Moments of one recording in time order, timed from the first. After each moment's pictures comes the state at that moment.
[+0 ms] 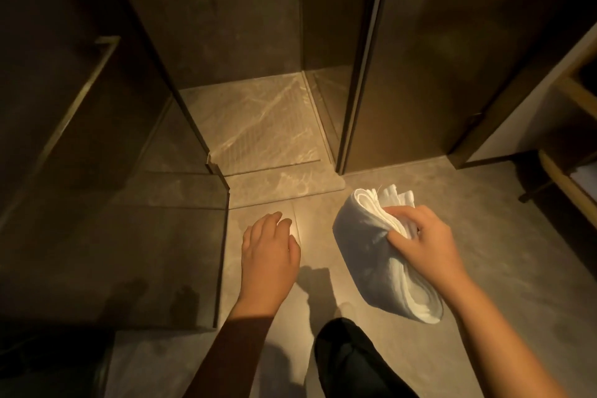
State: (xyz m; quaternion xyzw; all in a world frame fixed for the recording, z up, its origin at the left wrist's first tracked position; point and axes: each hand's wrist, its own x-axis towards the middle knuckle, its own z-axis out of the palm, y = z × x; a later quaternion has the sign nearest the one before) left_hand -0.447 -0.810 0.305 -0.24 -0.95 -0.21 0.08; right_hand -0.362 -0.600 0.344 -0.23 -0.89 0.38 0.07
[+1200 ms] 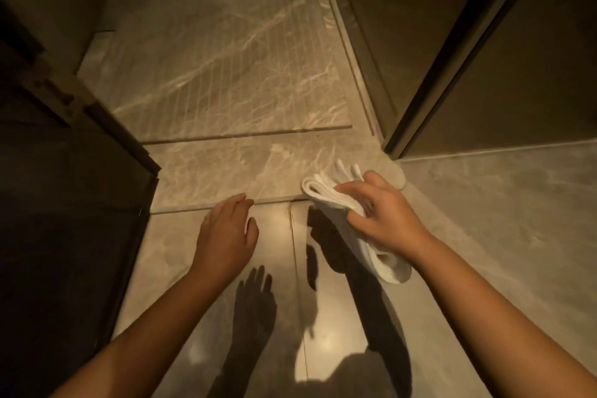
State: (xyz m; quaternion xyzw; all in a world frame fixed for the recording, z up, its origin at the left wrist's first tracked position) left_hand -0.837 -0.725 -0.313 -0.19 -0.96 -0.20 -0.01; right_hand -0.781 -0.484 -0.265 -0.03 -0.94 0.33 -0.02
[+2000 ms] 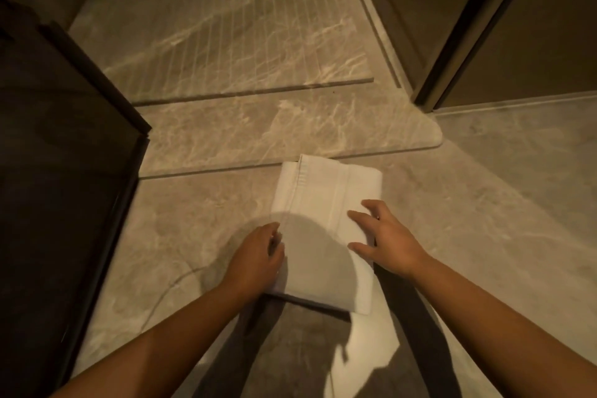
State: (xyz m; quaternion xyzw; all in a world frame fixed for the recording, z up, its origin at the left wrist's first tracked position) left_hand -0.793 -0.732 -0.484 -0.12 -0.92 -0.32 -0.19; right_hand -0.740 -0.501 -0.479 -0.08 -0.95 0.26 -0.16
